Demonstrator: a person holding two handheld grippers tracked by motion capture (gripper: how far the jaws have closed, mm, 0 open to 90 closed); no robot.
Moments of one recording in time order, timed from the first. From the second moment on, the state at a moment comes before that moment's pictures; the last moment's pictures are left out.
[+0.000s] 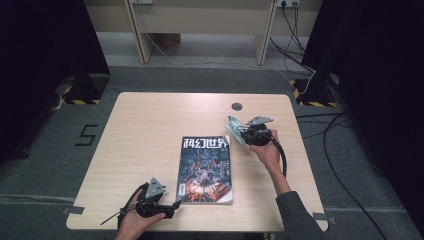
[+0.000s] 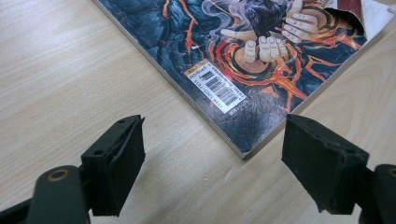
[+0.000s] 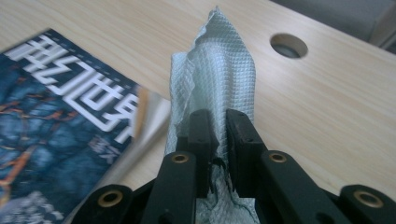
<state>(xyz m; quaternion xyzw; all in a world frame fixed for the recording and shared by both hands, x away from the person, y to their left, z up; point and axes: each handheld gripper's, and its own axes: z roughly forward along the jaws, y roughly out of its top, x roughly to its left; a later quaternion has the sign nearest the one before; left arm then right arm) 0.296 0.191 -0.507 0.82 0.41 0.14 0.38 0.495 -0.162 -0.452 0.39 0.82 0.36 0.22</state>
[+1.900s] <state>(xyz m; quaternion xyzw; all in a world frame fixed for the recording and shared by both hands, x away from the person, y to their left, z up) 0.311 0.148 -0.506 0.83 0.39 0.16 0.35 0.442 -0.061 -0.490 0.27 0.90 0.29 0.15</state>
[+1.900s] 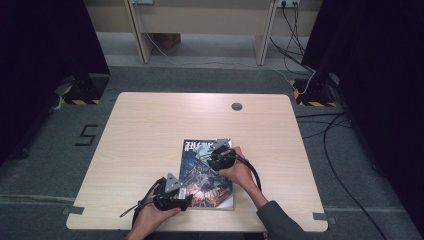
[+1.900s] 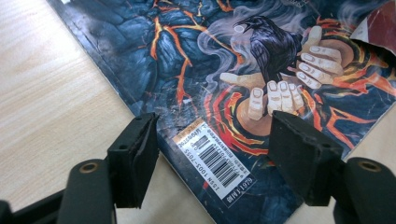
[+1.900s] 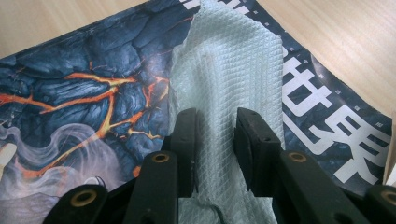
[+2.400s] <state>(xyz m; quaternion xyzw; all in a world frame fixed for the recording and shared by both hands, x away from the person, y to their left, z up) 0.304 0.146 -0.506 0.84 0.38 0.16 0.36 0.478 -0.093 -0.492 0.33 0.88 0.28 0.21</state>
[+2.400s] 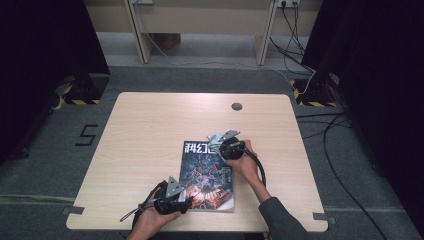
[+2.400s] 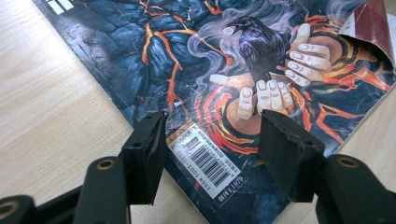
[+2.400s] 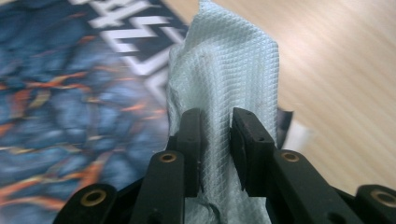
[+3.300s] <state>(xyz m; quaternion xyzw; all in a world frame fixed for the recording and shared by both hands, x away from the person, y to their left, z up) 0.305 0.149 -0.508 0.84 0.37 0.16 0.37 0.469 -0.072 -0.493 0.30 0.89 0.29 0.20</state>
